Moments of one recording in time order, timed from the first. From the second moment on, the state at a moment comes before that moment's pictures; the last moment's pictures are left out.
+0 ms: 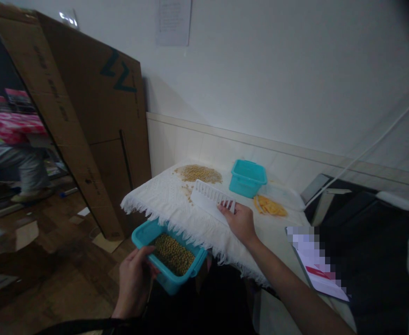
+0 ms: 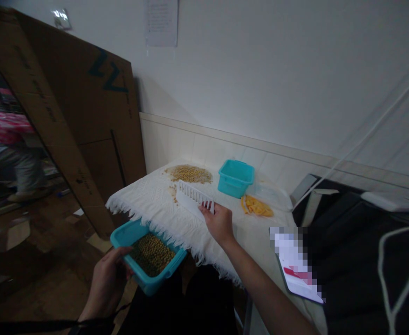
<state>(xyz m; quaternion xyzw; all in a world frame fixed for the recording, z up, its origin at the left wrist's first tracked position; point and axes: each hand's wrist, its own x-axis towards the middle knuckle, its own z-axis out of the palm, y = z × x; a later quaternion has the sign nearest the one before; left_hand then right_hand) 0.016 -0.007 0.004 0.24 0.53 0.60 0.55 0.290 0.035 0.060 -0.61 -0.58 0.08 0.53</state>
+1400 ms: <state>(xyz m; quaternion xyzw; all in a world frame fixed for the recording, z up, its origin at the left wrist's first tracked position) 0.013 -0.004 0.004 0.23 0.52 0.61 0.55 0.289 0.032 0.073 -0.59 -0.58 0.13 0.55</state>
